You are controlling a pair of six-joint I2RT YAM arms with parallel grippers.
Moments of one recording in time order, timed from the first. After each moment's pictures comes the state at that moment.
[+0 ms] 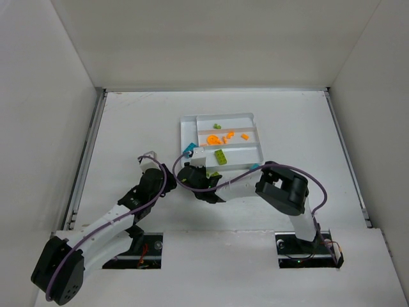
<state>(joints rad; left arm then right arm) -0.57 0.82 0.24 -0.01 -0.31 -0.74 1.15 2.04 1.18 0.13 0.73 0.68</state>
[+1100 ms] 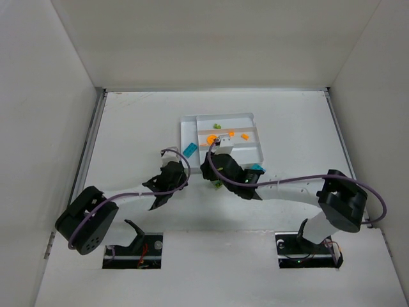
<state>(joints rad) -0.68 1.30 0.36 0.24 -0.37 -0.64 1.07 1.54 0.90 0.12 0.50 0.67</state>
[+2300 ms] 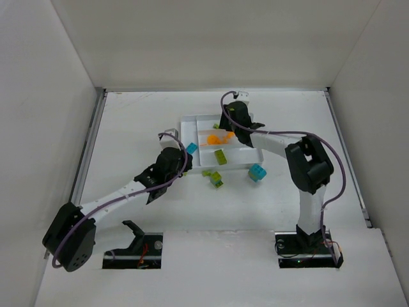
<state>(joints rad) -0.69 1.11 0.53 0.09 -0.34 -0.64 0.54 2.03 1.41 0.10 0.33 0.46</state>
